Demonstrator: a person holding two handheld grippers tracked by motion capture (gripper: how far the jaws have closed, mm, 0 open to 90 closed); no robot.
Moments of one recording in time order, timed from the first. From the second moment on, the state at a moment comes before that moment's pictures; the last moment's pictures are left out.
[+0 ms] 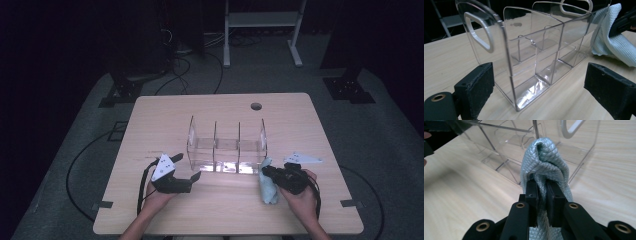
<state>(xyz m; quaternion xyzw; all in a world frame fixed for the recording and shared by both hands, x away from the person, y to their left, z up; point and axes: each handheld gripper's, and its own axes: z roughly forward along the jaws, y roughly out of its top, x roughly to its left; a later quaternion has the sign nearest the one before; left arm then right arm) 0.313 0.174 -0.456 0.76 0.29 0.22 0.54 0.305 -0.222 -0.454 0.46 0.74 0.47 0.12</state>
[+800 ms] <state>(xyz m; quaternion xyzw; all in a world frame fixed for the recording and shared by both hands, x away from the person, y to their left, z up) 0.368 0.160 -0.443 0.77 0.26 0.18 0.56 0.350 -0.242 -0.457 0.49 0.71 0.49 0.10</state>
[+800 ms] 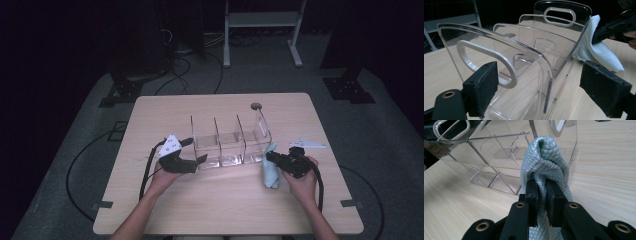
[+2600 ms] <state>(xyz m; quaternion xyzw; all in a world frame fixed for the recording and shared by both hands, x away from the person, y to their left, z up) 0.275 0.163 -0.438 0.80 0.20 0.15 0.54 0.337 -0.243 -0.449 0.45 0.74 0.49 0.12</state>
